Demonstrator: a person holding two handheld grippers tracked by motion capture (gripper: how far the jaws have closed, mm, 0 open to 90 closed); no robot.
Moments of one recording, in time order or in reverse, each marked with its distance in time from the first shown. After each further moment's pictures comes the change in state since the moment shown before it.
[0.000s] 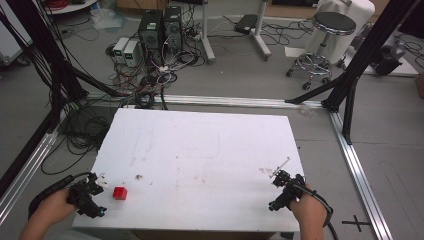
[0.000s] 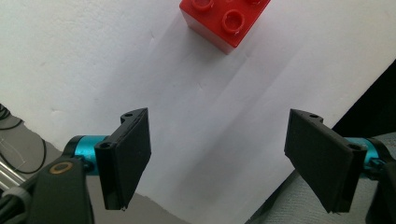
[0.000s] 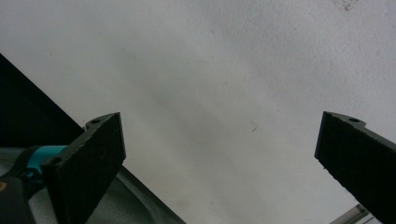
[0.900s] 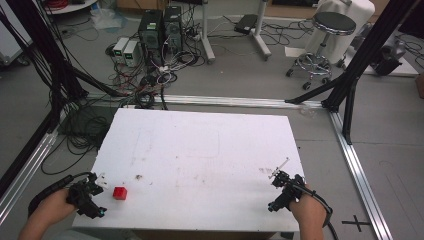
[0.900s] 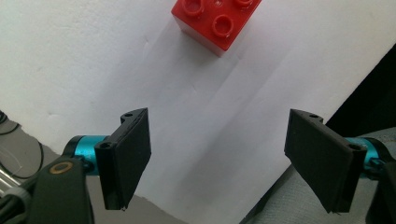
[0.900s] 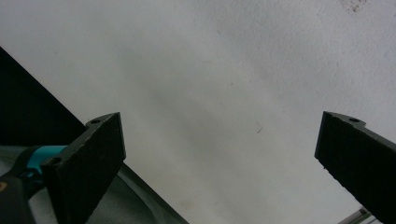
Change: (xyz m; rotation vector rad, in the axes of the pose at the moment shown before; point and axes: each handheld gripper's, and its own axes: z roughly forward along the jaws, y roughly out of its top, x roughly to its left) left arm 0.000 0.001 -0.003 0.001 -0.022 0.026; right arm 0.002 0.001 0.001 0.005 0.010 -0.010
